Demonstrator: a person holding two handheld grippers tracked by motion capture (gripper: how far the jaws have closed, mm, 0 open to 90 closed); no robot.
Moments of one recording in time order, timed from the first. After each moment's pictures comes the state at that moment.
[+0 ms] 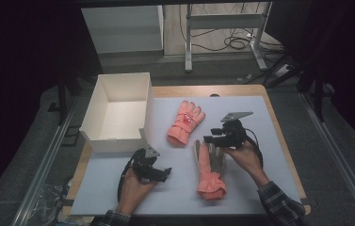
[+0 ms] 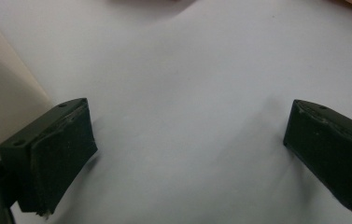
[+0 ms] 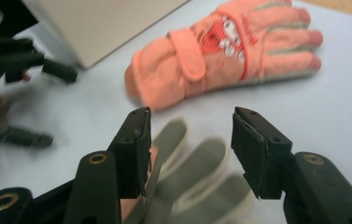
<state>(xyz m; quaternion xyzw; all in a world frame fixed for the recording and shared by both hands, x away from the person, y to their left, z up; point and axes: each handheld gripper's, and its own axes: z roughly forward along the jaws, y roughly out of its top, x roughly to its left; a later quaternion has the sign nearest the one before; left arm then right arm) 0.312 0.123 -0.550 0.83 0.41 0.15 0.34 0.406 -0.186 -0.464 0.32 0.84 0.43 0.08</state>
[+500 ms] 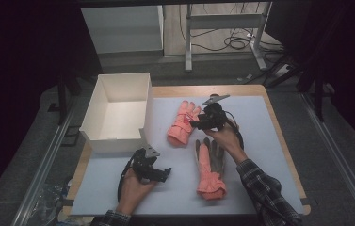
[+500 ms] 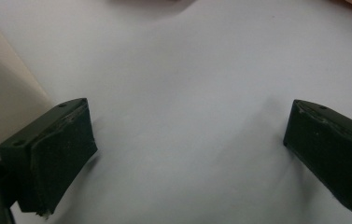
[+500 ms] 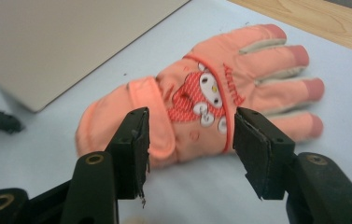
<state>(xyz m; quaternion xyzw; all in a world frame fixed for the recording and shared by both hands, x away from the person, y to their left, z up) 0.312 0.124 -0.549 0.83 0.41 0.14 0.34 0.472 -0.131 -0.470 0.33 0.85 0.40 0.09</state>
